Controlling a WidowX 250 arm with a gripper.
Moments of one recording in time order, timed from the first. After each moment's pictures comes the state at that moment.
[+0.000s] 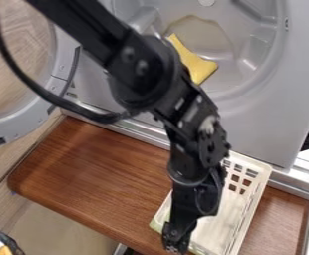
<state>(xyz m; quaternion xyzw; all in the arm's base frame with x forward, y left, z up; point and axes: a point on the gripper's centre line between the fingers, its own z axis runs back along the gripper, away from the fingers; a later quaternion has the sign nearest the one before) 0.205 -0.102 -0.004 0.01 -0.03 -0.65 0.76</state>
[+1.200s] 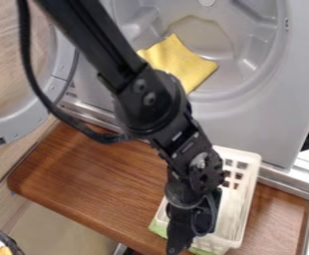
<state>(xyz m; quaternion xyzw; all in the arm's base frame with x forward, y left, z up) 0.203 -0.102 -0.024 0.02 -0.06 -0.66 0.75</state>
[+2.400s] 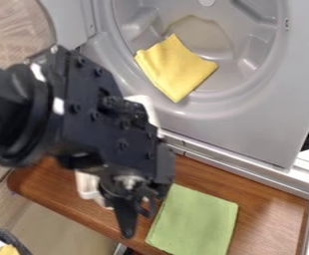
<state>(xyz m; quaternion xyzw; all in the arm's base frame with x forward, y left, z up) 0.182 -0.021 0.044 0.23 -0.10 -0.37 0.89</state>
